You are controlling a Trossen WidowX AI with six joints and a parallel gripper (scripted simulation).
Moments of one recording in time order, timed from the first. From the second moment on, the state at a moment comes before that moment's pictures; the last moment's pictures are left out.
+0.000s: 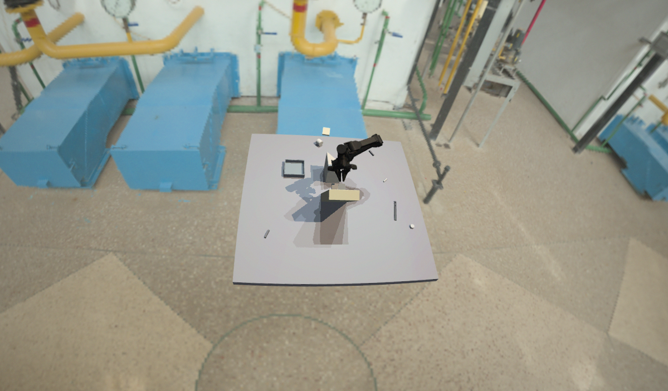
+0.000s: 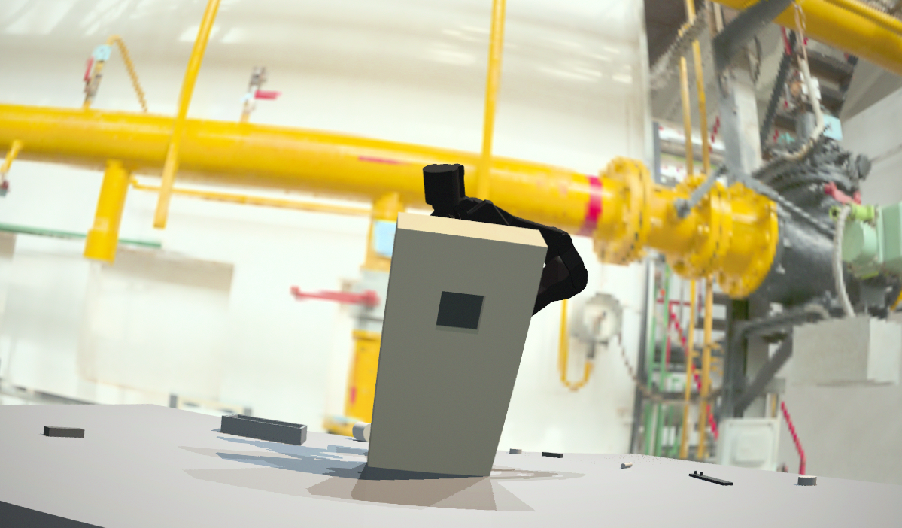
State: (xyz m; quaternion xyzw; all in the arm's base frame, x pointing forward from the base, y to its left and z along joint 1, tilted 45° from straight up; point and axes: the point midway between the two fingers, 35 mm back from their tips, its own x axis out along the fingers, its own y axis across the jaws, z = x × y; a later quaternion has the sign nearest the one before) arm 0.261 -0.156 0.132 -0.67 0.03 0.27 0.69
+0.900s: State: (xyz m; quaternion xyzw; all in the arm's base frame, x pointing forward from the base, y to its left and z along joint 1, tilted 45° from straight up) arm 0.298 -0.141 0.115 -0.68 0.03 0.27 0.68
